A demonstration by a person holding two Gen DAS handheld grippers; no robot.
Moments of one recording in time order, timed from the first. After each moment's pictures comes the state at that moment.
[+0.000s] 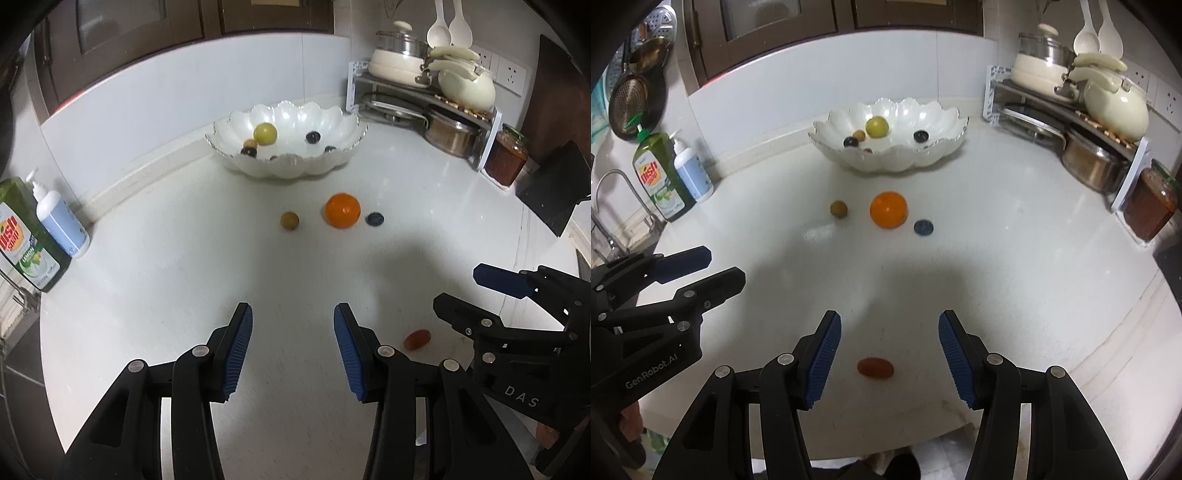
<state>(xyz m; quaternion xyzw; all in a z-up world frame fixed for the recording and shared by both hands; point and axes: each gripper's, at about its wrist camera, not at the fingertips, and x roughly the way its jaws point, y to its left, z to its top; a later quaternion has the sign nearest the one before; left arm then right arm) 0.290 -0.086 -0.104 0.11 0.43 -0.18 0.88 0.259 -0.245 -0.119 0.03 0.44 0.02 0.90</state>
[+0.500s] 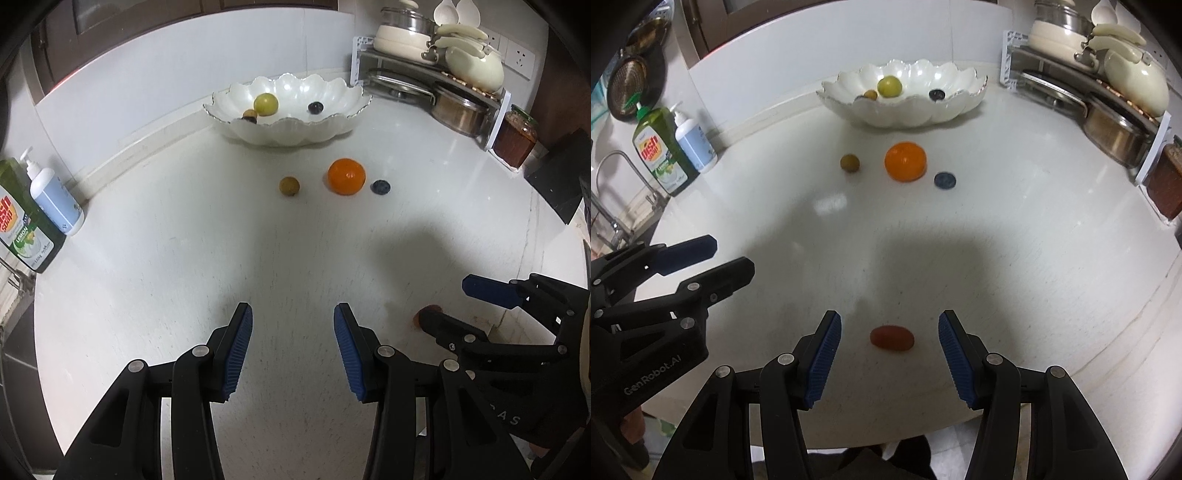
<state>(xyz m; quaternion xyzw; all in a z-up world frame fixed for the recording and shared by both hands) 0.289 -0.087 -0.128 0.12 0.47 -0.16 0.86 0.262 -0.238 -0.156 0.04 0.49 0.04 0.87</state>
